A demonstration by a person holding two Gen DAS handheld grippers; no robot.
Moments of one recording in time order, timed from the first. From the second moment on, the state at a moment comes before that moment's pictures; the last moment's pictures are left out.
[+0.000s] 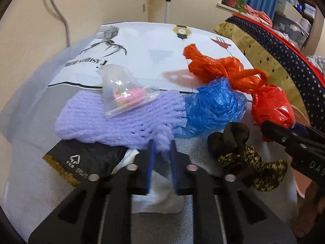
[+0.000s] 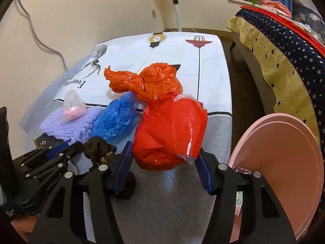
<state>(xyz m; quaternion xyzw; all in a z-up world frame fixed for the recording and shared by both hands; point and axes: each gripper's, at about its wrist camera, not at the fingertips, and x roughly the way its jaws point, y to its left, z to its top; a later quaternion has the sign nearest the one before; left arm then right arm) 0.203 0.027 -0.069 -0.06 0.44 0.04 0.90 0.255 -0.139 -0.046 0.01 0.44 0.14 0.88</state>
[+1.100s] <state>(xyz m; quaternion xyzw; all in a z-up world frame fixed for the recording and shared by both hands) 0.113 -0.006 0.050 -0.08 0.29 -0.04 0.95 0.151 -0.190 0.062 0.04 0.33 0.10 0.94</state>
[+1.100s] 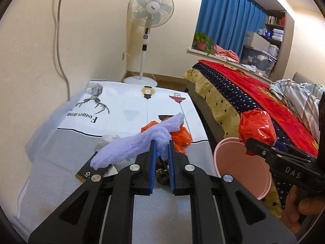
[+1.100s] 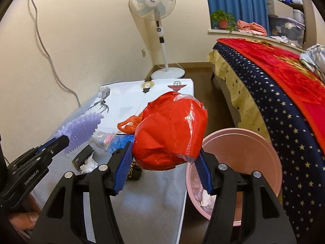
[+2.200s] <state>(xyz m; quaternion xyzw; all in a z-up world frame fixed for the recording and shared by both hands) 0.140 -0.099 0.053 -0.07 0.28 -0.13 0.95 0.133 -0.284 0.062 0.10 0.31 -0.03 0.94</state>
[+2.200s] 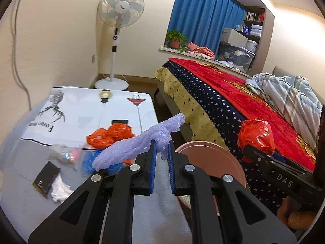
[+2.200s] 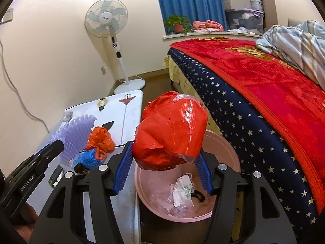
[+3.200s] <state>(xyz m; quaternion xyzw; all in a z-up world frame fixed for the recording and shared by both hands) 0.171 -0.163 0.031 -0.08 0.31 -0.21 0.92 0.142 -0.329 0.036 0.13 0.33 -0.12 0.93</state>
